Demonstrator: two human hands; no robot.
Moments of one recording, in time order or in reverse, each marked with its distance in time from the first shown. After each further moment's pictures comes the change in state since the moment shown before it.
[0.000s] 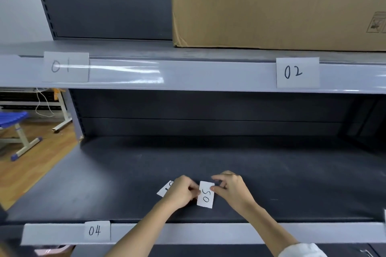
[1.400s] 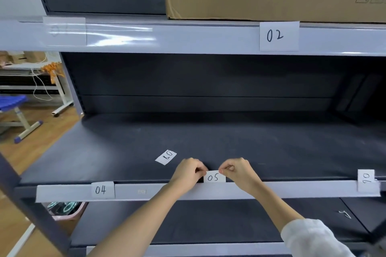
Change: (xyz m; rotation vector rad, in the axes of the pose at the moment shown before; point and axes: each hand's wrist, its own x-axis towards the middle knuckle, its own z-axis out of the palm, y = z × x) left_hand -0.038 0.014 0.040 0.069 0.120 0.131; right_hand -0.055 0.019 -0.018 0.129 -0.102 0.177
